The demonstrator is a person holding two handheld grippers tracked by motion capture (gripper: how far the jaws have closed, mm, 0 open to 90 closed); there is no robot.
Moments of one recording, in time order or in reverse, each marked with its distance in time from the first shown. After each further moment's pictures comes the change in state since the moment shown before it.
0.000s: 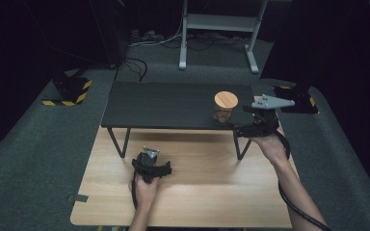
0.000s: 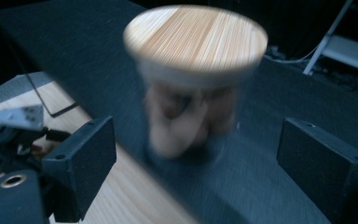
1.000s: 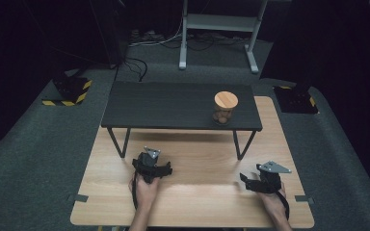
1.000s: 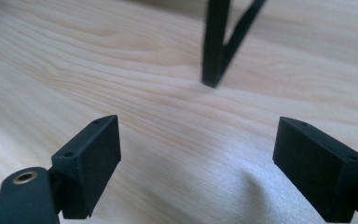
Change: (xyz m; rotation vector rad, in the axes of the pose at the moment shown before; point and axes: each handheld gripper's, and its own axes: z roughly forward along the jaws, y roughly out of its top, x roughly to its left) left arm -0.005 0.002 0.001 0.009 0.017 0.017; right arm 0.028 -0.206 0.020 0.178 -0.179 0.225
